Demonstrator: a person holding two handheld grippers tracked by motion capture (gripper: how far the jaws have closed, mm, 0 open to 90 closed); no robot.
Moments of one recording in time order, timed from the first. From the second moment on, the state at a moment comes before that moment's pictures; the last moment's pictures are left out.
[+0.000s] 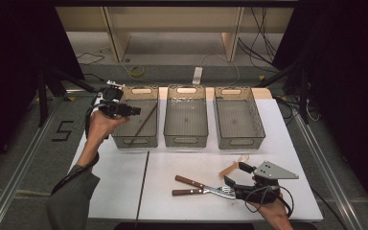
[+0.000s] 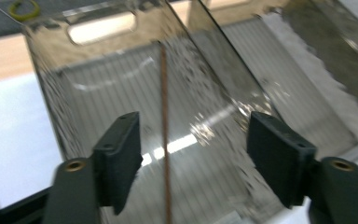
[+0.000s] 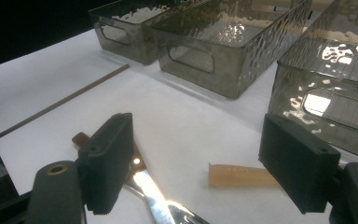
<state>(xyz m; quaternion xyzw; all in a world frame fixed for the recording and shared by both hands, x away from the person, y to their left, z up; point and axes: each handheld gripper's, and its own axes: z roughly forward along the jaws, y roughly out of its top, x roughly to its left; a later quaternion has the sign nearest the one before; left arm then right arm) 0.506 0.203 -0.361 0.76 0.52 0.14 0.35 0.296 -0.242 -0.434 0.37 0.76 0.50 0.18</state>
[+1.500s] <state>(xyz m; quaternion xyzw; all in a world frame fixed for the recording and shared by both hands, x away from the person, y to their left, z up) 0.384 0.151 -0.436 0.87 0.47 0.04 0.18 0.294 -0.239 -0.432 0.36 0.77 0.49 0.18</state>
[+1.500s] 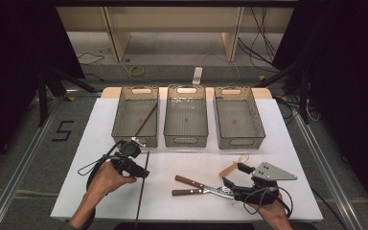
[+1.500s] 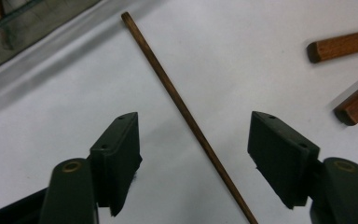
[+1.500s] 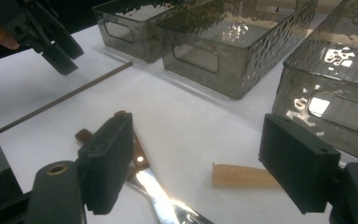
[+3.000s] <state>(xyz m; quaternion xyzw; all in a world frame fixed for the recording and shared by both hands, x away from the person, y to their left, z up) 0.381 0.135 -0.462 0.89 0.43 0.04 0.12 0.293 -0.237 -0.433 0.36 0.77 0.49 0.19</state>
